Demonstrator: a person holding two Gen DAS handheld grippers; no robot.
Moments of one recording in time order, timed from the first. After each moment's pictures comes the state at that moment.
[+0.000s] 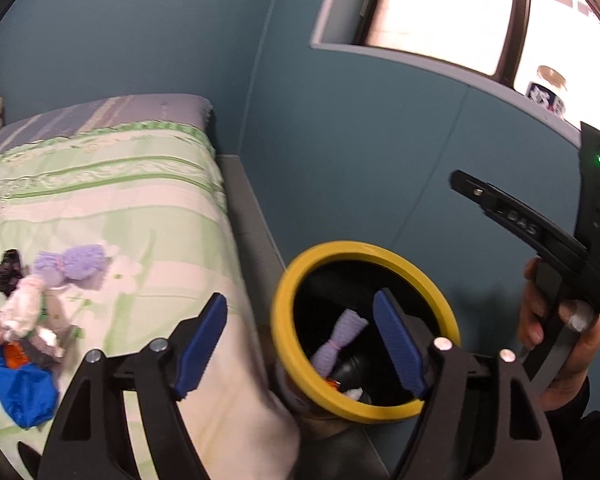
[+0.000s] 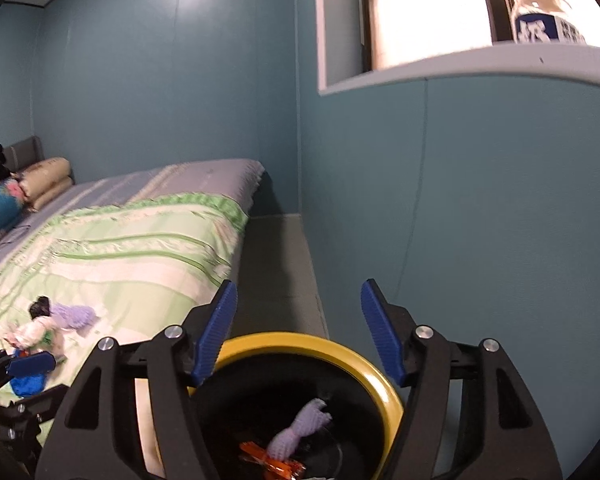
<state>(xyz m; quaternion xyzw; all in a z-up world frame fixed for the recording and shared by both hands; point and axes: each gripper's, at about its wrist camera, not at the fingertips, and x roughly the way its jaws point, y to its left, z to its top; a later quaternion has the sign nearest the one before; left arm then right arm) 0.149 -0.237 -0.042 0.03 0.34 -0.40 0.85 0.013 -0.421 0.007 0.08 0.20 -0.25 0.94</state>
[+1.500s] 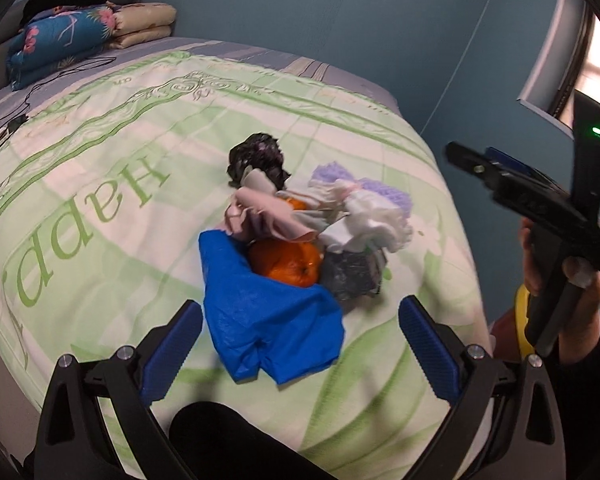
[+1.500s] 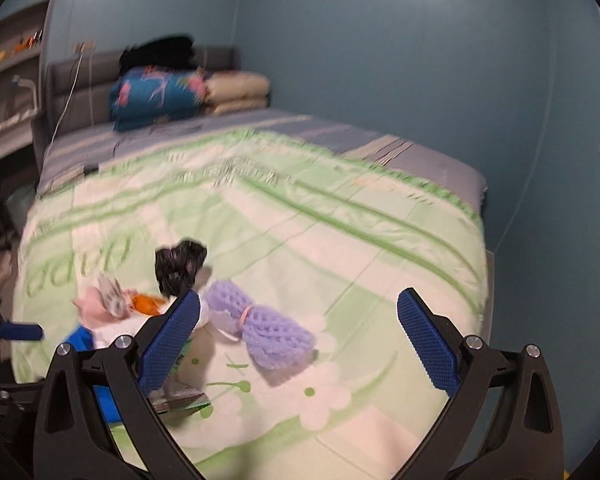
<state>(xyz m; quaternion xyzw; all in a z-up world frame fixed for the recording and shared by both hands) 0.239 0.004 -0.130 -0.09 0.41 -0.15 0.90 0.275 -0.190 -0.065 -0.09 0.27 0.10 0.95</state>
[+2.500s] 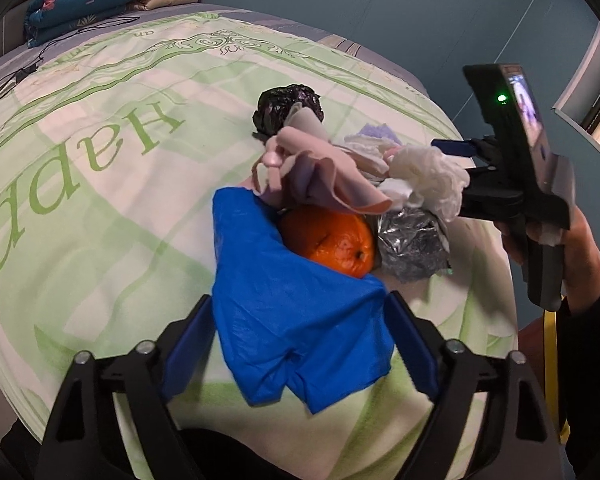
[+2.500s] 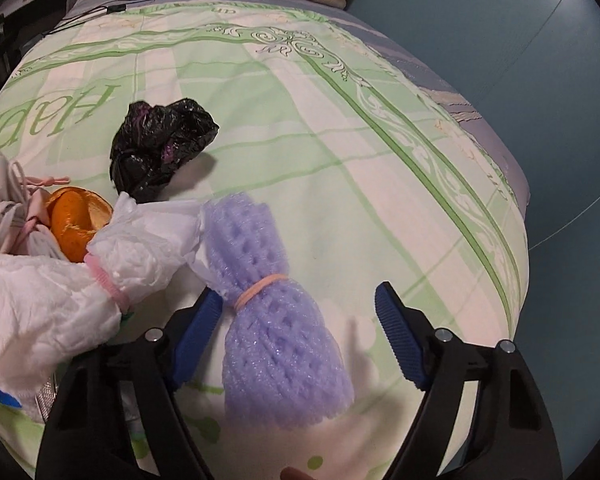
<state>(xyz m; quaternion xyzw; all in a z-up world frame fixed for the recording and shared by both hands) 0.264 0.010 -0.175 -0.13 0.45 -0.11 0.88 0.375 -0.123 -0.154 -0.28 0.42 0.15 0.85</state>
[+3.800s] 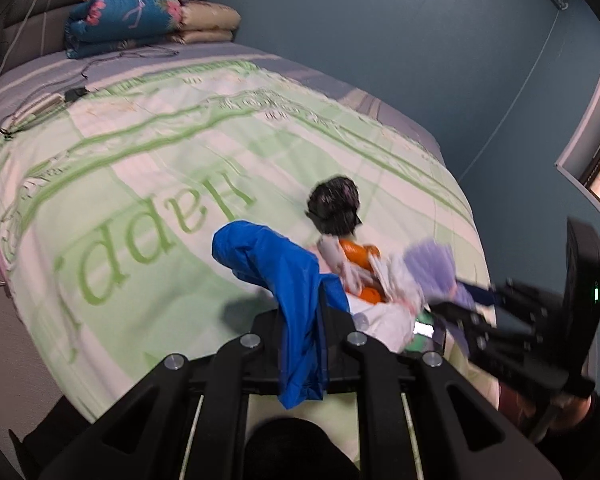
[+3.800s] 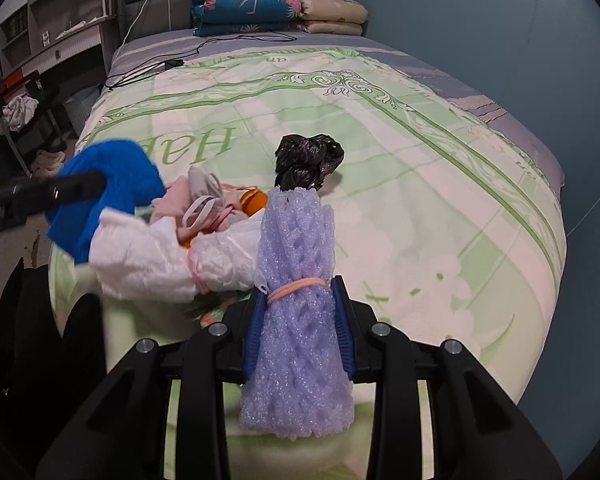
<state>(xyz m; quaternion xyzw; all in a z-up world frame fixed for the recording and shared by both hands) 0.234 0.075 -0.109 -0.16 0.38 -0.07 0.91 0.247 -0.099 -0.112 -0.16 0.40 0.23 0.87</state>
